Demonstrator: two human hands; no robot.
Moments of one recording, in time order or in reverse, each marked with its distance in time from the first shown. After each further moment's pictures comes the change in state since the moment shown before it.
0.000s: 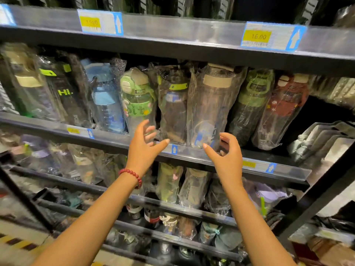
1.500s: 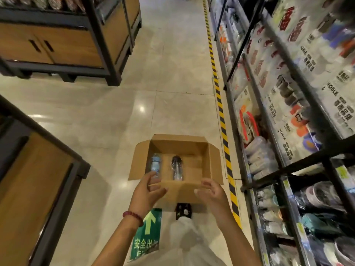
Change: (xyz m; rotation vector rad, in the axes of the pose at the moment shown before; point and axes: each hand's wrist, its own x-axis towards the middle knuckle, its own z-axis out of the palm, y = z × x) left_hand -0.389 -0.222 -0.669 -0.004 1.135 -0.999; right_hand -0.566 -0.176 0.597 -0.022 -1.832 0.334
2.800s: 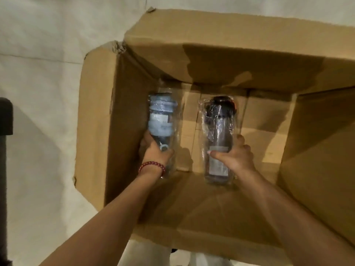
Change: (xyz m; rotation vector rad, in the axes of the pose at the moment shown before) left_hand 0.589 -0.419 0.134 0.284 0.056 -0.688; right_hand 0.609 0.428 0.143 -0.719 -0.111 0.565
